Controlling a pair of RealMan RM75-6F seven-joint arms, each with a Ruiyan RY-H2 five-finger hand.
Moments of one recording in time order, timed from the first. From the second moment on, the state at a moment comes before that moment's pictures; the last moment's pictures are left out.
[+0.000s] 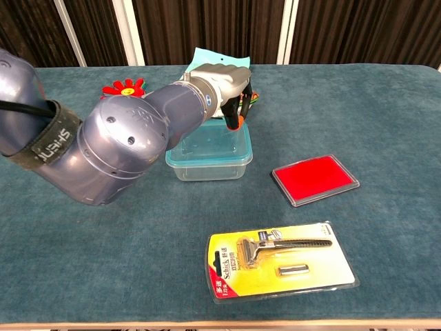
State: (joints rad) left arm -1.29 -2.00 -0.38 -1.07 0.47 0.98 0.86; right arm 0.00 -1.07 0.14 -1.77 -1.24 1.48 -0.08
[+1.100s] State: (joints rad) left arm -1.29 -2.07 -0.38 -0.96 0.51 0.97 0.92; right arm -0.01 -1.07 0.14 -1.77 -1.24 1.48 -0.07
